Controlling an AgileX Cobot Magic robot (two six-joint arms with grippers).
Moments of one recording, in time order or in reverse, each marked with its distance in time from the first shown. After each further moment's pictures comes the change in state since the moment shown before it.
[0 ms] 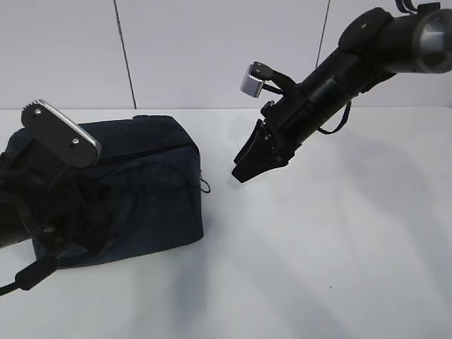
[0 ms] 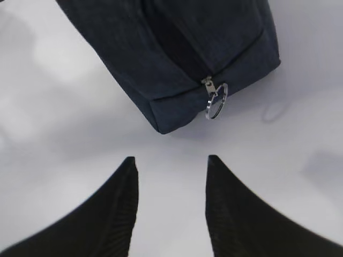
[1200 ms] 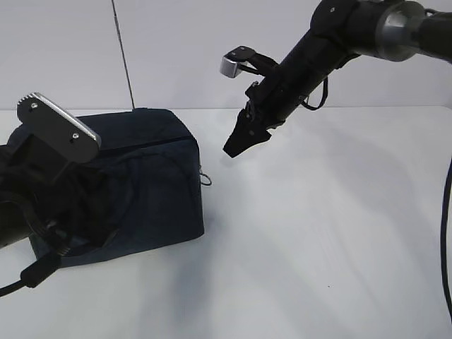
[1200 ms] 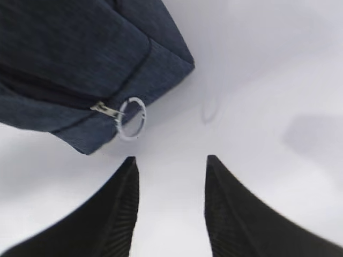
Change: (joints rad) left arm -0.044 0.000 0.002 -0.032 -0.135 0.000; right arm 0.021 0.166 -0.334 -0.170 0.008 0.313
